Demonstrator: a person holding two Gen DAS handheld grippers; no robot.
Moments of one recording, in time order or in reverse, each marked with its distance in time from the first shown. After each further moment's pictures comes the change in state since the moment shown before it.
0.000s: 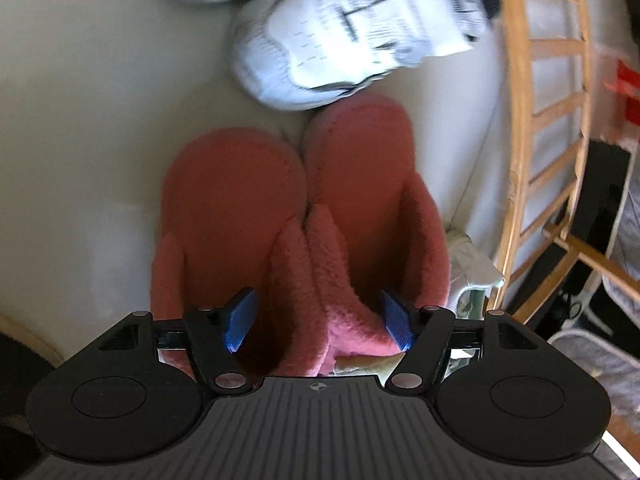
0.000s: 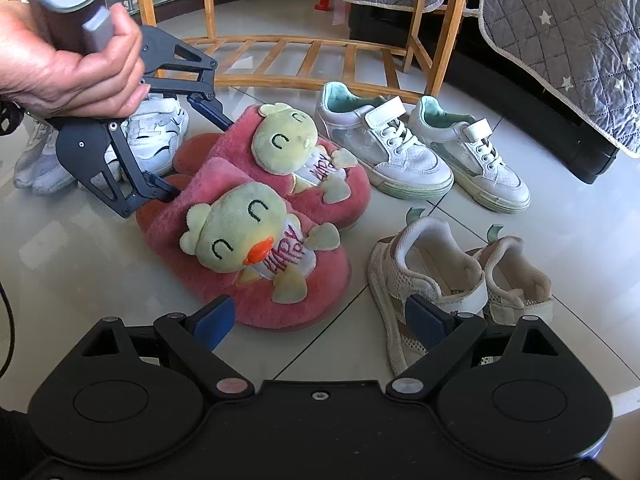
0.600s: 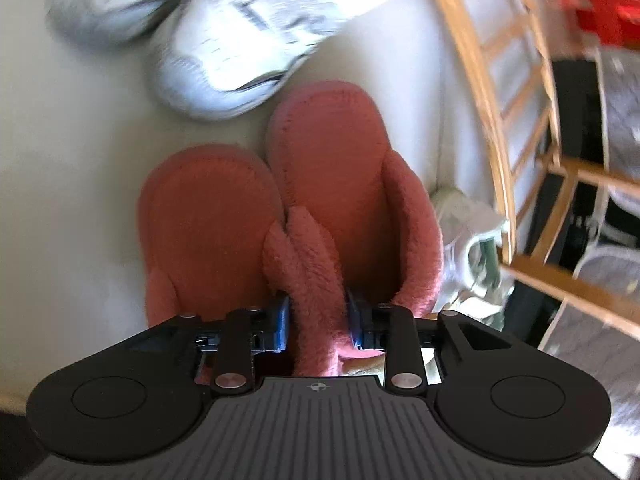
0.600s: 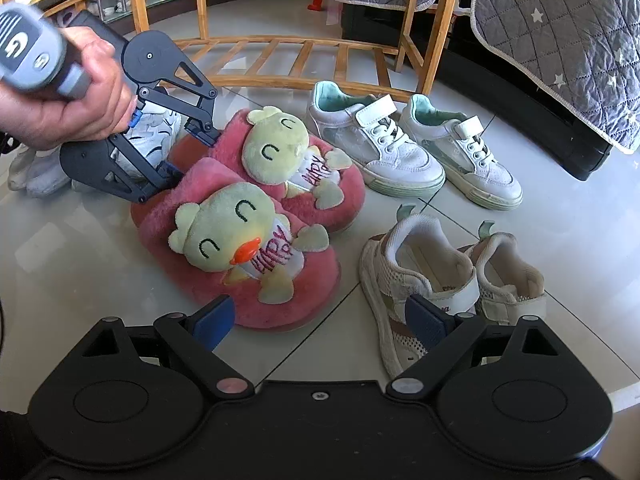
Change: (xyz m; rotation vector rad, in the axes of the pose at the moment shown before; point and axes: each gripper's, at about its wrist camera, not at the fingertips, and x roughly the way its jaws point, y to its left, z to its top) left arm 0.000 -0.021 -0.011 0.434 -0.048 0.041; right arm 0.000 -0.005 0.000 0.016 -0.001 -0.014
